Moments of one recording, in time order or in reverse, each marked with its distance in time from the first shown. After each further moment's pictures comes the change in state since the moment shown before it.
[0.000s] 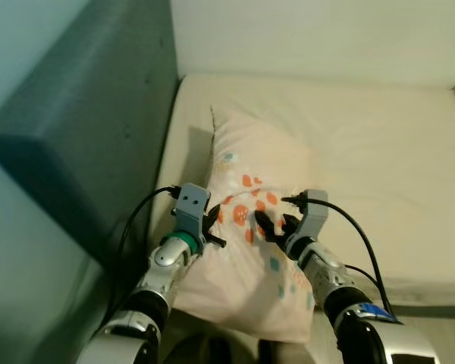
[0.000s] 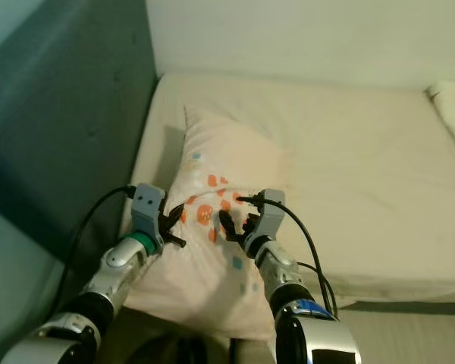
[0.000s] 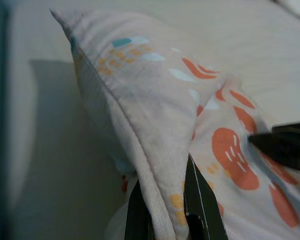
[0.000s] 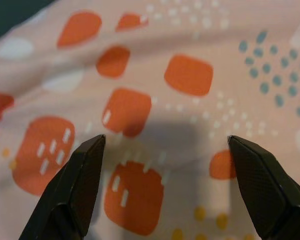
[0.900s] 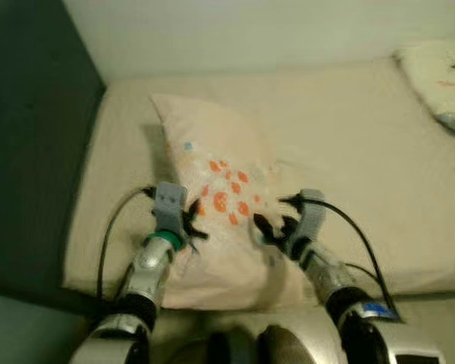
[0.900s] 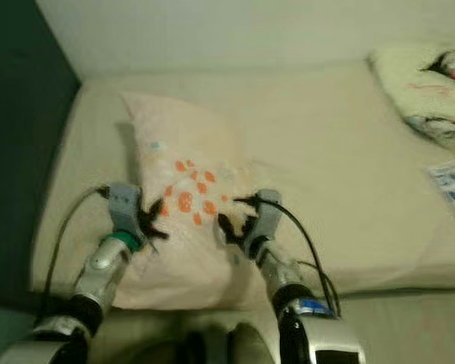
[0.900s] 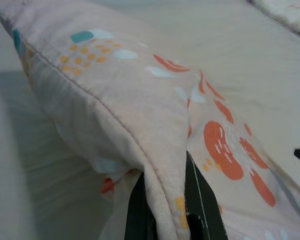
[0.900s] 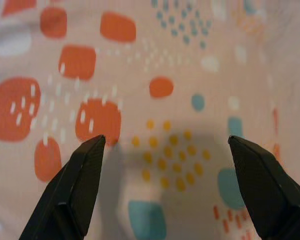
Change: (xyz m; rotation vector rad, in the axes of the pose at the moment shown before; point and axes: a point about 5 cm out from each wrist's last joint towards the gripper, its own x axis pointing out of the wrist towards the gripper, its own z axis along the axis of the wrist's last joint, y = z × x) left arm -0.006 0.024 0.005 -0.014 -0.055 0.045; right arm 0.001 -0.003 0.006 -0.025 0.004 0.002
